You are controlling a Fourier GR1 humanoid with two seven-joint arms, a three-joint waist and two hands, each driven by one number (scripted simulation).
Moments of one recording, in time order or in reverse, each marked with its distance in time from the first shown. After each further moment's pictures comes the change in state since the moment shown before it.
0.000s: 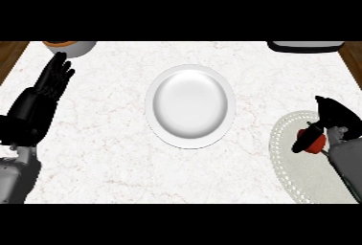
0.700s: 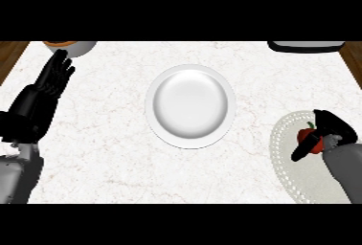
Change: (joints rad) left arm -0.019 -0.050 0.049 0.005 -0.050 -0.042 0.021; right arm 0.046 0.084 -0.081 0.130 0.076 0.033 -0.067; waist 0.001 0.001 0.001
